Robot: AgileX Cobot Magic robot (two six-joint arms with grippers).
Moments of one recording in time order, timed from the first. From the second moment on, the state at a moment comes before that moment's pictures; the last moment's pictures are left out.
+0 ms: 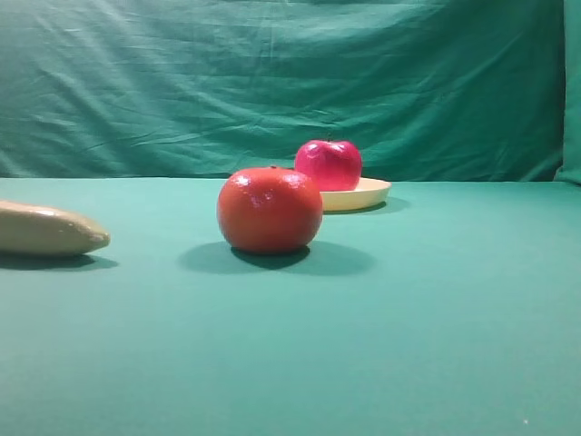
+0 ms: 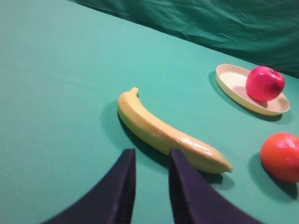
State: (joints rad) left arm 0.02 -0.02 0.02 -0.34 0.34 0.16; right arm 0.37 1.12 -1.15 0.13 0.70 -0.13
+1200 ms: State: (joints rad) left arm 0.02 -0.02 0.02 -0.34 0.34 0.16; right arm 0.24 0.40 -0.71 -0.03 0.75 -0.03
